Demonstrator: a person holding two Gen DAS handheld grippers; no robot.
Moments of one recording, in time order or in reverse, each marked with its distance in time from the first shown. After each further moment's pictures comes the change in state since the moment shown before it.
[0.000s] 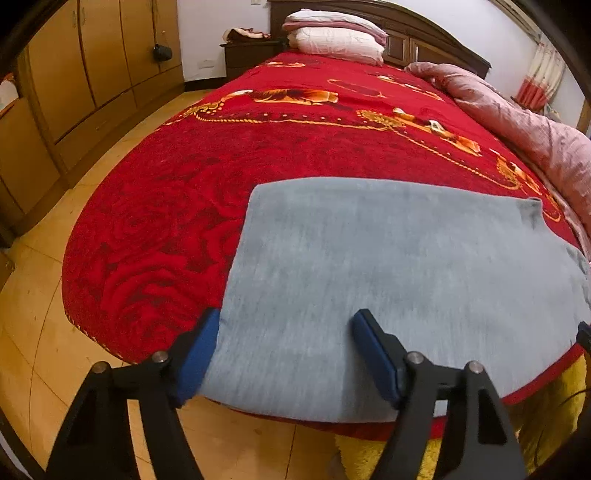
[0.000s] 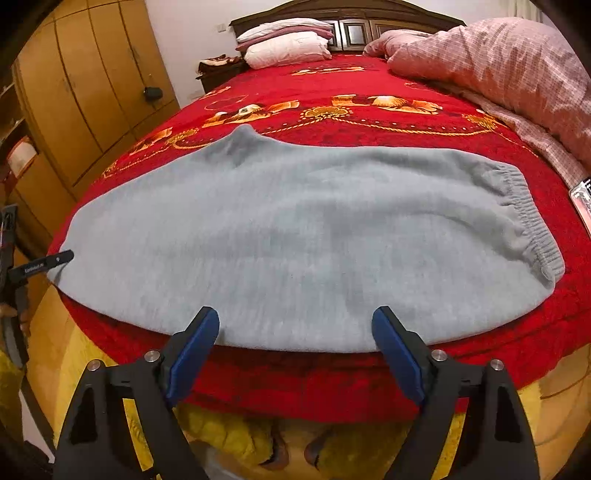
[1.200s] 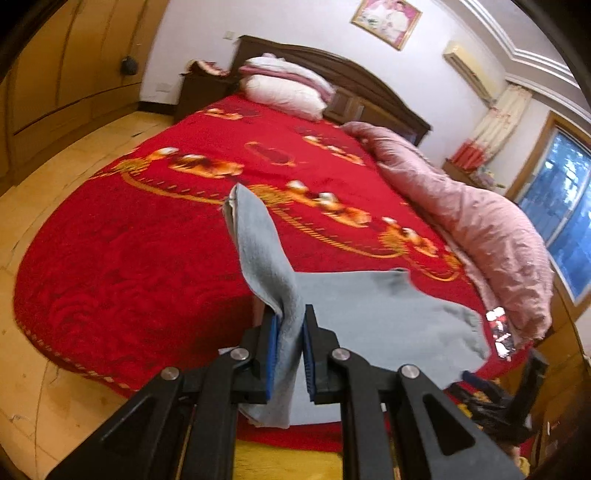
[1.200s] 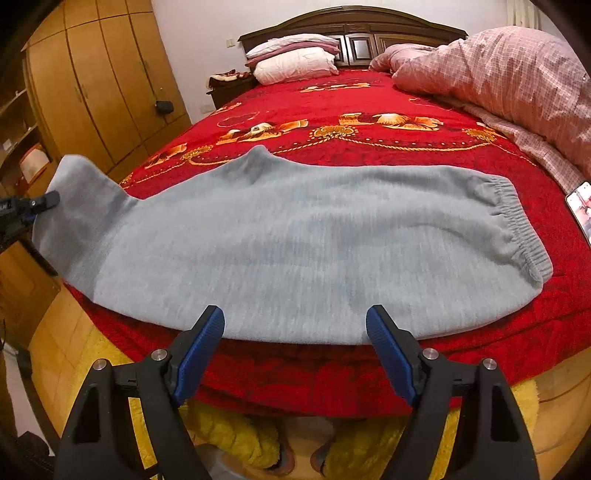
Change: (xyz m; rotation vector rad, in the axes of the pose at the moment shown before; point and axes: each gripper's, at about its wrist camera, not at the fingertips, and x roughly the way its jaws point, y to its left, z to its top) left arm -0.103 -0.060 0.029 -0.083 -0.170 -0.366; right arm -0.025 -0.003 -0.005 0.002 -0.069 0.045
